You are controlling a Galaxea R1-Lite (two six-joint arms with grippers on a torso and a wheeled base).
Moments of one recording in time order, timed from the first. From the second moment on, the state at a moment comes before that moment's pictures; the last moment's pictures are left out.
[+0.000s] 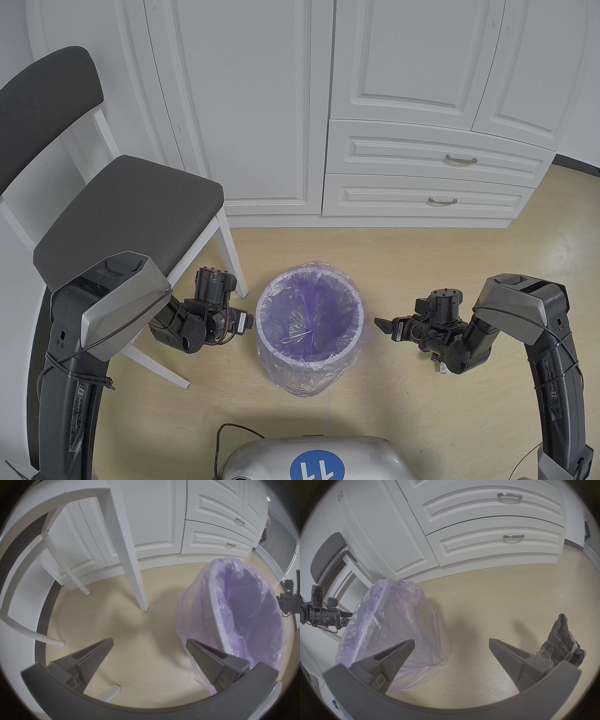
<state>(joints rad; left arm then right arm) -0.34 2.53 -1.33 -0.57 0.22 0.01 0.23 2.64 -1.14 -1.08 0.12 0.20</state>
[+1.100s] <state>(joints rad) -0.36 2.43 -1.17 -0.59 -0.01 0.00 0.24 2.65 -1.14 -1.09 0.12 0.20</state>
